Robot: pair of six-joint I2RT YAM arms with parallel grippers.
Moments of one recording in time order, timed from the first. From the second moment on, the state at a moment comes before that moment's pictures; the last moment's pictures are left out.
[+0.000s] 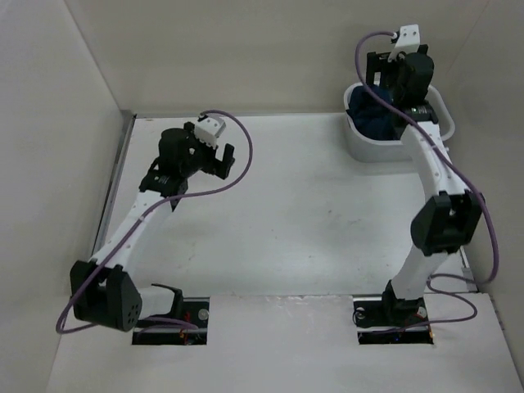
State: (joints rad) left arm -0.25 1.23 1.03 -0.07 0.24 0.21; right arm 0.07 1.74 1.74 0.05 0.12 -0.22
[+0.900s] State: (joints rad) left arm -0.17 1.36 1.11 -0.36 0.35 0.05; right arm -0.01 2.03 1.96 -0.36 0.34 0.02
